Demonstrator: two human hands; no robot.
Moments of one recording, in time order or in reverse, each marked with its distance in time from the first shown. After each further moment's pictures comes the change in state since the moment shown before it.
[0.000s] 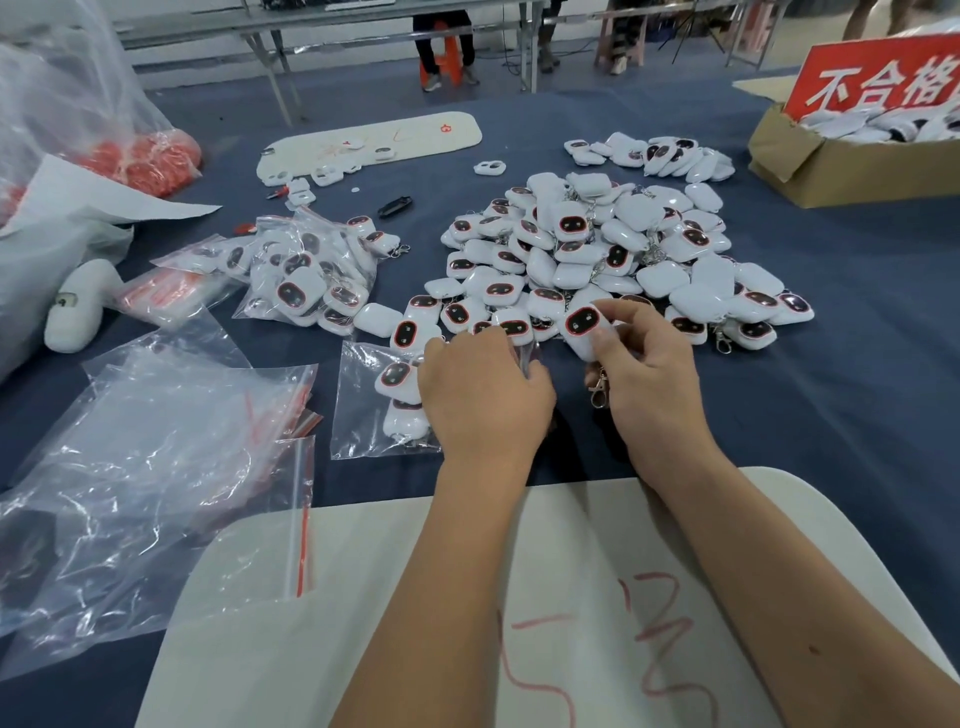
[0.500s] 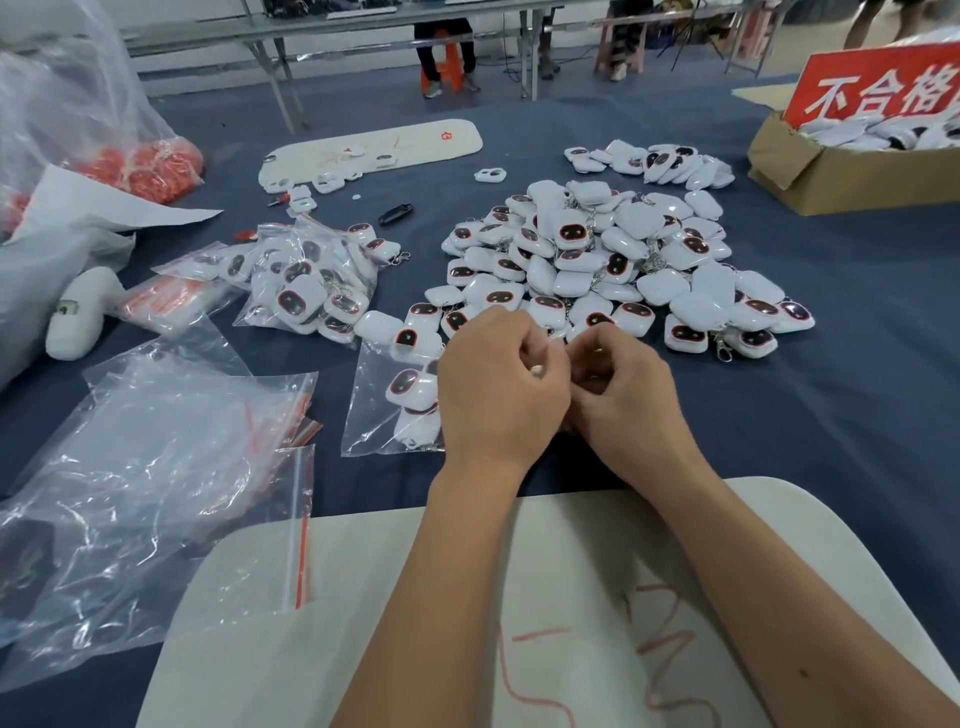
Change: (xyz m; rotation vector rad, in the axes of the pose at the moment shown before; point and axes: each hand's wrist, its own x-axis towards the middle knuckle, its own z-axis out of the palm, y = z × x) left_hand -0.001 0.006 -0.008 -0.464 0.169 0.208; right_hand -0.010 -0.008 0.002 -0.324 -0.180 -0.126
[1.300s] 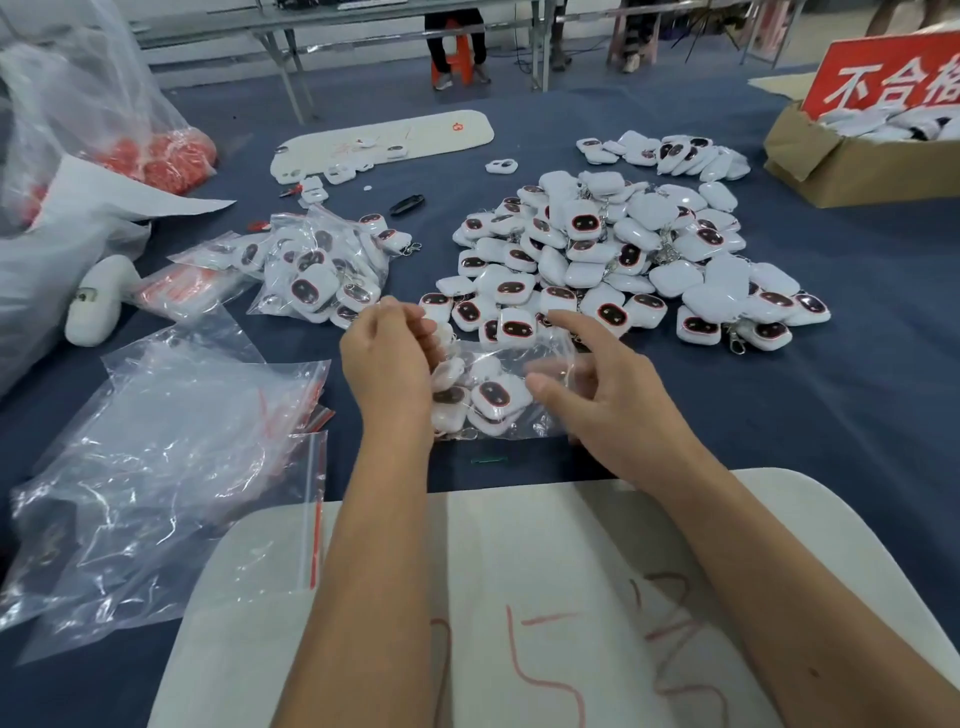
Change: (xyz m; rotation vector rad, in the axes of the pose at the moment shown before) left_hand 0.028 -0.051 -0.039 -0.671 0.295 -0.692; right_hand -0.006 -0.005 0.002 -0.168 -0.200 -0.045
